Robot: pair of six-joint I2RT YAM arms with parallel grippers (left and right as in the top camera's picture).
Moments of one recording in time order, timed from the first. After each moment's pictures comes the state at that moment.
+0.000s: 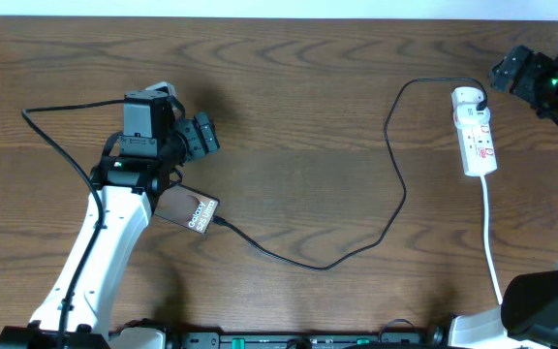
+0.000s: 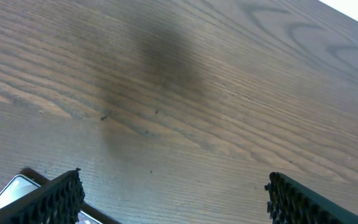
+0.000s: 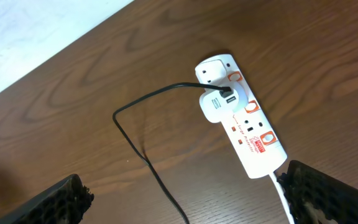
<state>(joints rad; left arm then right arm) -0.10 1.37 0.99 -0.45 0.10 -0.43 -0.32 1.68 1.78 -1.05 -0.23 0.23</state>
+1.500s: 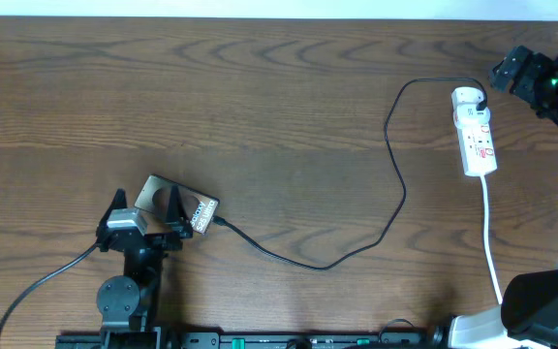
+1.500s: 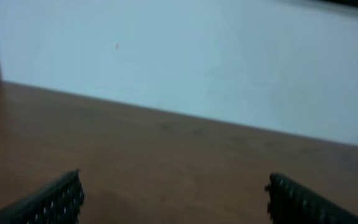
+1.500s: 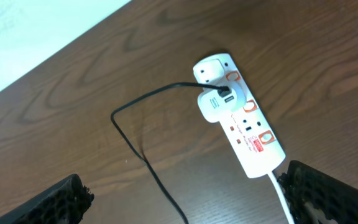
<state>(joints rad) -0.01 0.05 0.01 0.07 -0.02 -0.19 -0.32 1.68 1.78 -1.05 -0.22 0.23</state>
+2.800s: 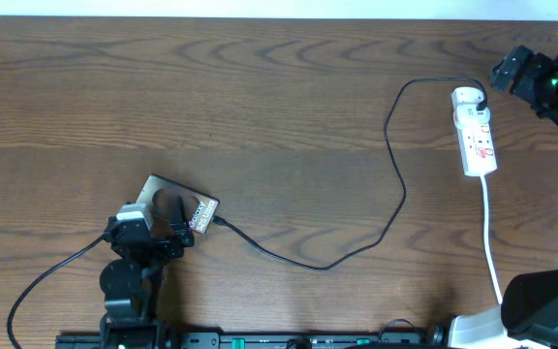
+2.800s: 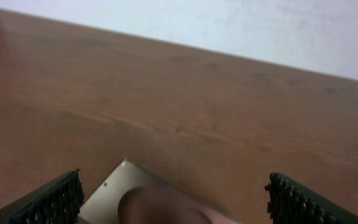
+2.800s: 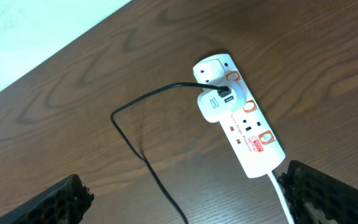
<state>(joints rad) 0.04 0.15 0.01 -0.10 0.05 -0.17 -0.32 1.68 1.78 -1.05 -0.22 0.23</state>
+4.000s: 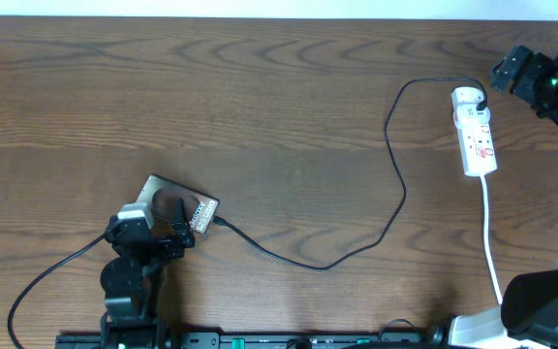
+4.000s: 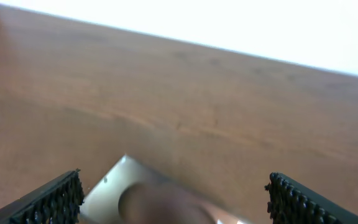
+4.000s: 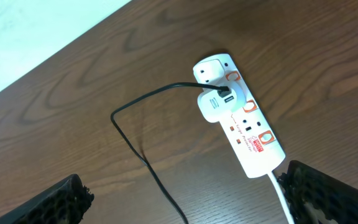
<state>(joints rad) 0.04 0.15 0.01 -0.10 0.05 -0.17 -0.32 1.68 1.78 -1.05 -0.22 0.23</state>
